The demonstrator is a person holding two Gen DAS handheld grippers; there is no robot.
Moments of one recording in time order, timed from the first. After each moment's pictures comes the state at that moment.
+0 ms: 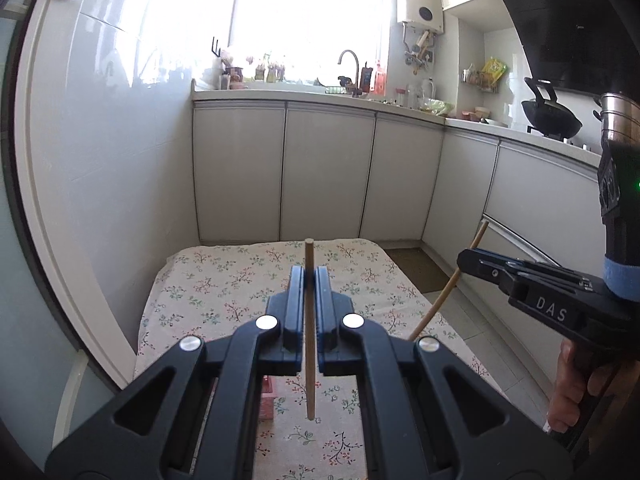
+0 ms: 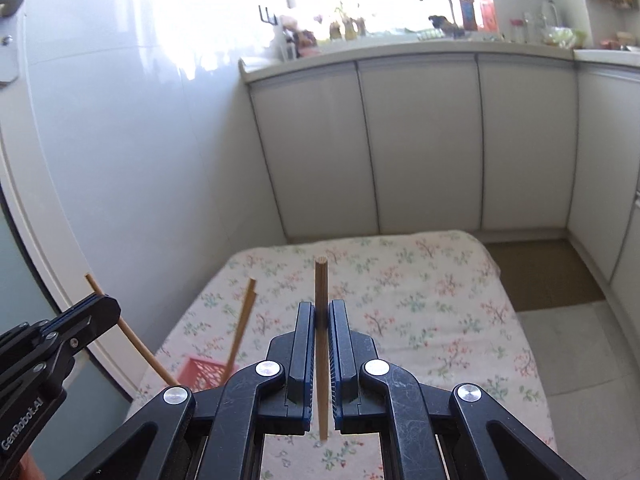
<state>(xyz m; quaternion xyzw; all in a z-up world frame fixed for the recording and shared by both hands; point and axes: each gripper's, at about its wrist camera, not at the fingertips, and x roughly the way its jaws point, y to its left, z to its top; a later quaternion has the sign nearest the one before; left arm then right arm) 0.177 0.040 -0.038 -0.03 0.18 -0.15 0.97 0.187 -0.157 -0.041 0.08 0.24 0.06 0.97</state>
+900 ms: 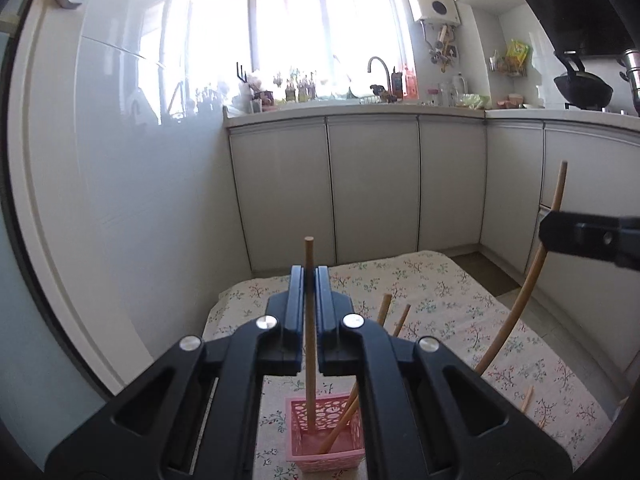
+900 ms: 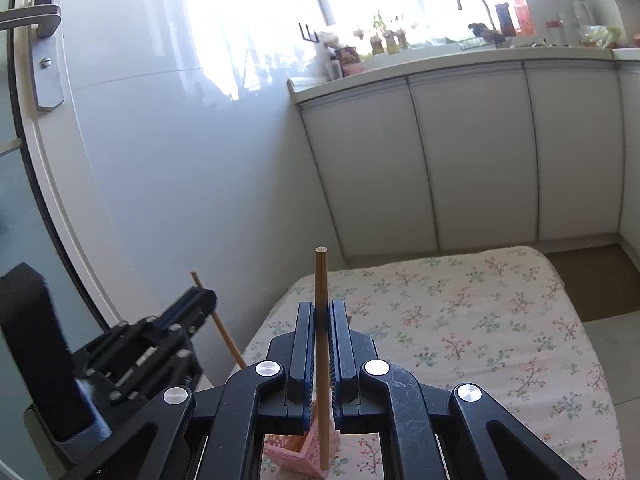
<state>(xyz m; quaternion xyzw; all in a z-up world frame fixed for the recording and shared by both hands) 0.230 0.046 -0.068 0.04 0.14 -0.08 0.99 0.206 -0.108 -0.029 0.12 0.22 0.12 0.96</state>
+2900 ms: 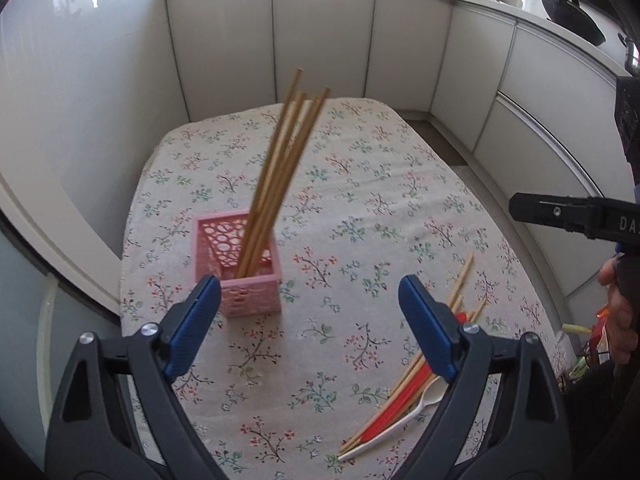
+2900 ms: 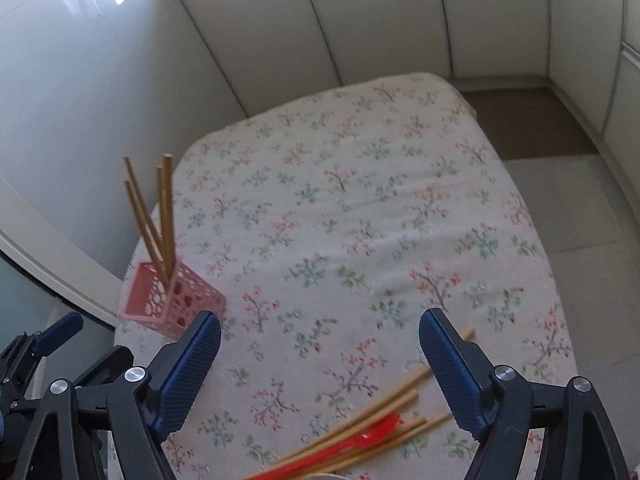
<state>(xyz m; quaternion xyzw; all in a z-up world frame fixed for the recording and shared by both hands) 0.195 0.004 -0.121 0.05 0.41 -0.16 0.89 0.206 -0.211 -0.132 0.16 0.47 0.02 0.87</state>
